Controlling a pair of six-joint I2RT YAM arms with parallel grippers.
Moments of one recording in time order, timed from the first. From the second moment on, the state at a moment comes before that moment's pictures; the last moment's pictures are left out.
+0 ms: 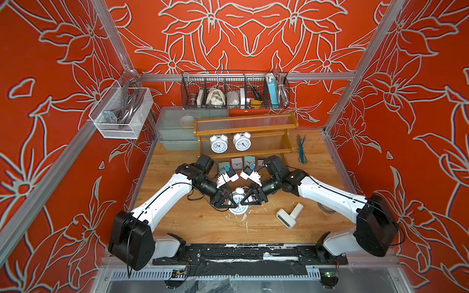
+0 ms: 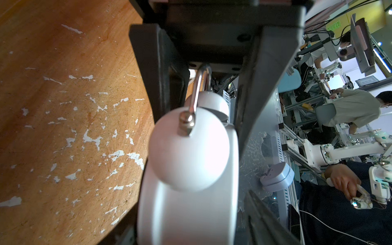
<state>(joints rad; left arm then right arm) -0.38 1.32 1.03 -1.03 1.03 0.50 0.74 1.44 0.99 -0.38 -1.04 0.03</state>
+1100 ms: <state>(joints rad) -0.21 1.23 0.96 -0.89 1.12 0.35 0.74 1.21 0.71 0.15 -0.76 0.51</state>
